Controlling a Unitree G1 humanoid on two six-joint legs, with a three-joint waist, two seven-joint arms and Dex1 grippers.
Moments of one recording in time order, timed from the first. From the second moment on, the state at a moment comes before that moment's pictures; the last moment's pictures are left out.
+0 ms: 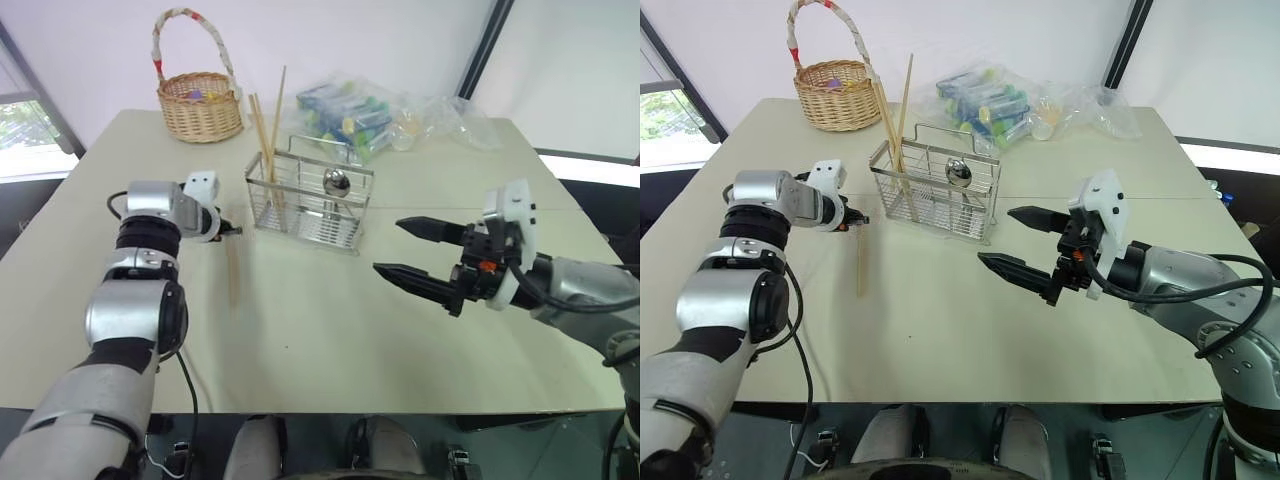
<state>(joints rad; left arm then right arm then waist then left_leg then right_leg) -1.14 0.42 0.09 0.96 -0.17 1.08 -0.29 -0.23 -0.84 -0.25 -0.68 1.11 0.86 0.53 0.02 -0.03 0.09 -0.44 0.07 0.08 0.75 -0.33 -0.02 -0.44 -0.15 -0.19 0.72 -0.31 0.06</state>
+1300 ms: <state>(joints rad) -1.19 0.58 0.38 0.97 -0.25 0.57 -0.14 -0.34 -0.84 -0.21 -0.60 1.06 0.83 0.62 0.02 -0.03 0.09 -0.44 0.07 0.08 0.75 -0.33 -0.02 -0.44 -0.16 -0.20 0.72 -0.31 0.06</state>
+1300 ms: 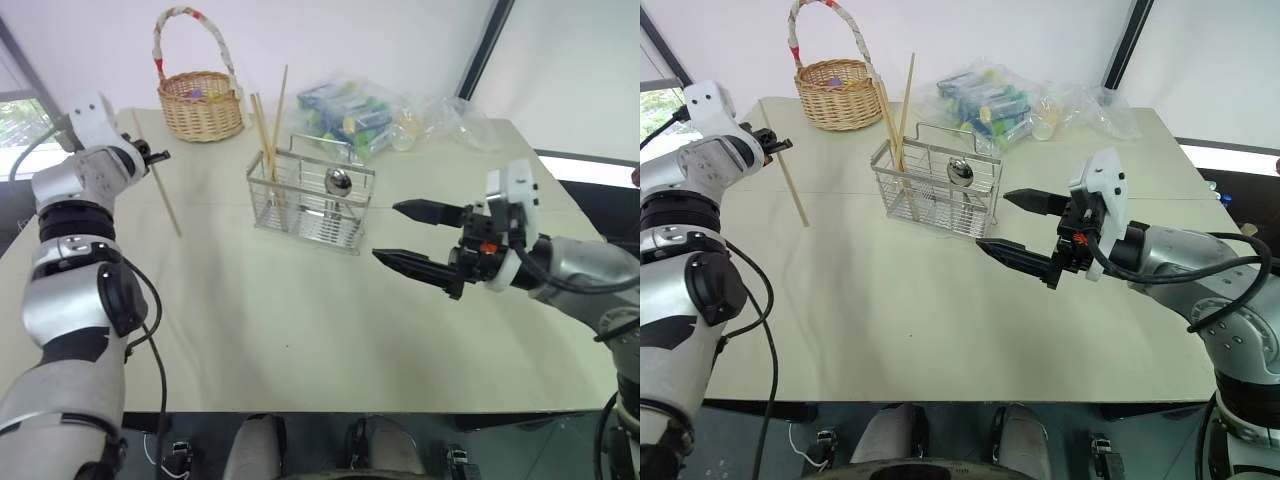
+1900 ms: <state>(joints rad) -1.32 0.36 0.38 0.63 -0.46 0.42 -0.30 -0.30 -0.84 -0.21 -0.62 1.06 0.84 0.57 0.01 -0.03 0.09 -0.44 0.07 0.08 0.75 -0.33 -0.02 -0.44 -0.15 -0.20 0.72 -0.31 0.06</state>
